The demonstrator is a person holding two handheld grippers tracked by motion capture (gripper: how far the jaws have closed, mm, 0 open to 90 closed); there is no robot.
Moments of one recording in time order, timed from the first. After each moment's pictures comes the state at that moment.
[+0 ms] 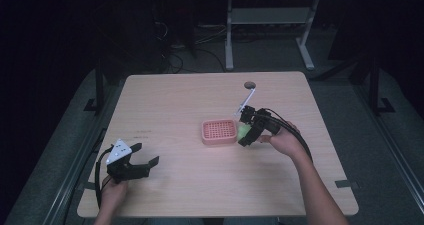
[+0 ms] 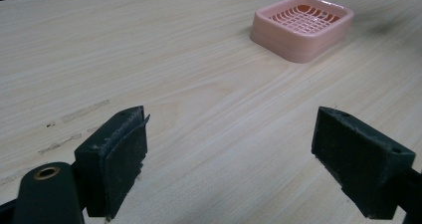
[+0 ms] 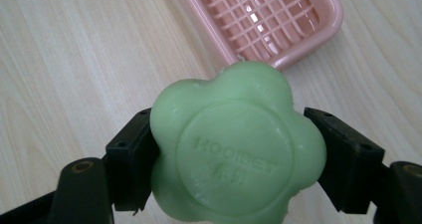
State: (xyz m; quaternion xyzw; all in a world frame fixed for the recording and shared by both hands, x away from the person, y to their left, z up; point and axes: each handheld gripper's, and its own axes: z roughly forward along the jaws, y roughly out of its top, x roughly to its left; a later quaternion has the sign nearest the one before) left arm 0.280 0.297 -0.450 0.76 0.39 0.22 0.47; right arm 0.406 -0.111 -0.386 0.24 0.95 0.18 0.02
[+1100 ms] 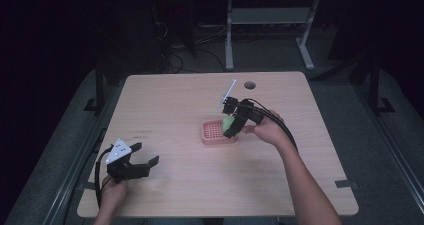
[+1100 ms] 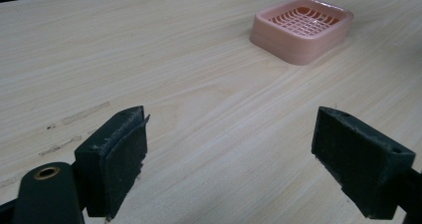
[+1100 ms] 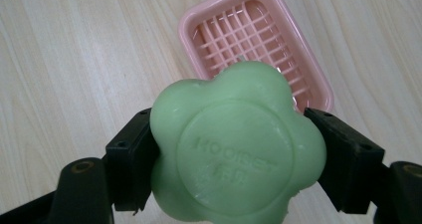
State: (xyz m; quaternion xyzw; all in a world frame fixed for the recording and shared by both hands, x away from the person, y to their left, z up) left arm 0.281 0.297 -0.450 0.76 0.39 0.22 0.47; right arm 0.424 -0.064 -0.364 0.20 0.96 0.18 0.03
